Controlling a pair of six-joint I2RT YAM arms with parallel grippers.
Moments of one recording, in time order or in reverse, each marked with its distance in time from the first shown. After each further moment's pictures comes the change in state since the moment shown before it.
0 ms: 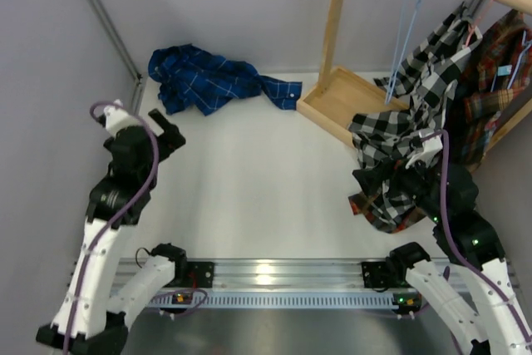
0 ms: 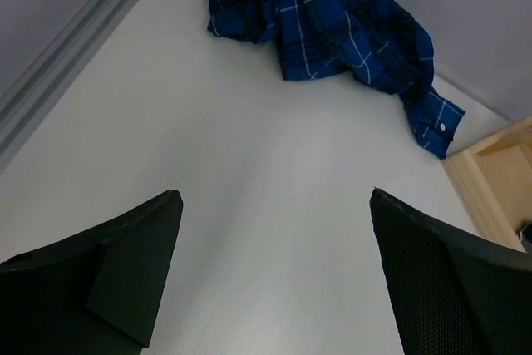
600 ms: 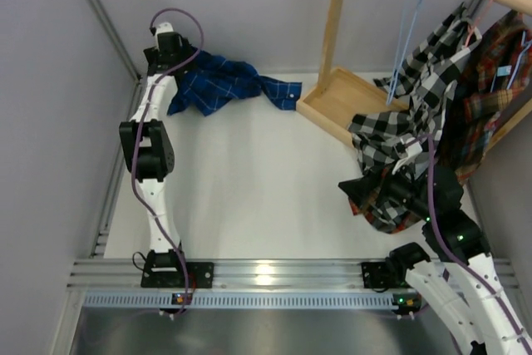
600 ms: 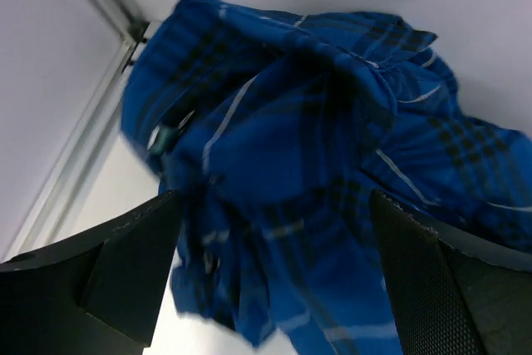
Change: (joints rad) left arm 0.272 1.519 0.993 0.425 0.120 0.319; right arm 0.000 -0.021 -0.130 0.128 -0.229 0.047
